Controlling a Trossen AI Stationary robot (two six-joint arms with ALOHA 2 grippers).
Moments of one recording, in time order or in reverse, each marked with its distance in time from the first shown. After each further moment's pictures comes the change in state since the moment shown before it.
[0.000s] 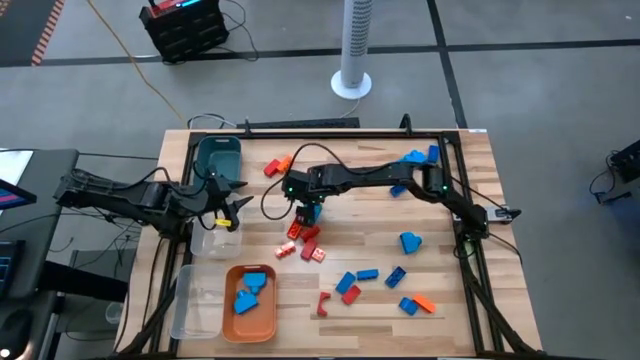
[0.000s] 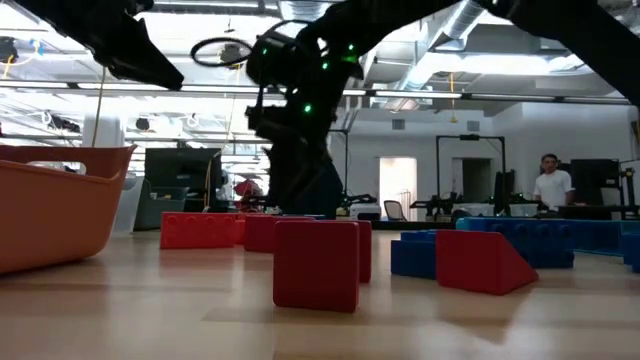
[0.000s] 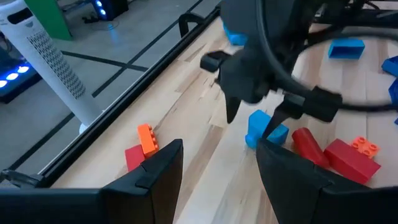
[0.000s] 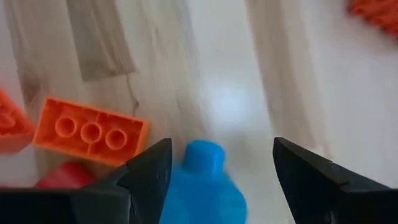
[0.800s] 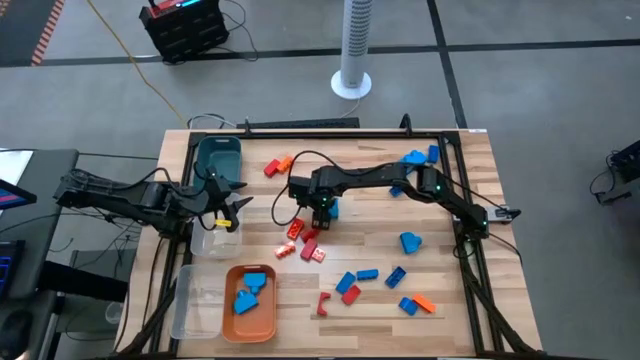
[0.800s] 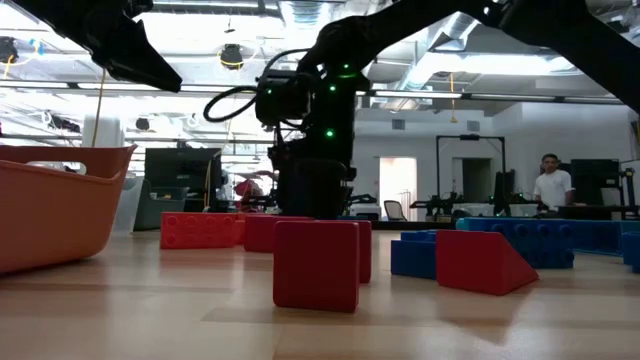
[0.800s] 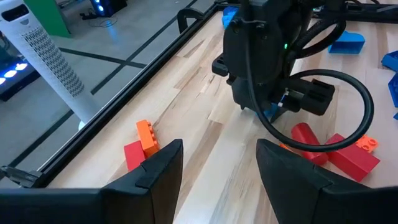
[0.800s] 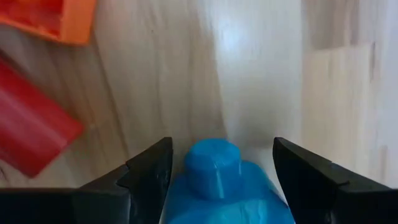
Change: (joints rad) left arm 0.000 -0.001 0.000 -0.018 0.009 -0.008; right arm -0.010 0.062 0.001 -0.263 0.020 -0.062
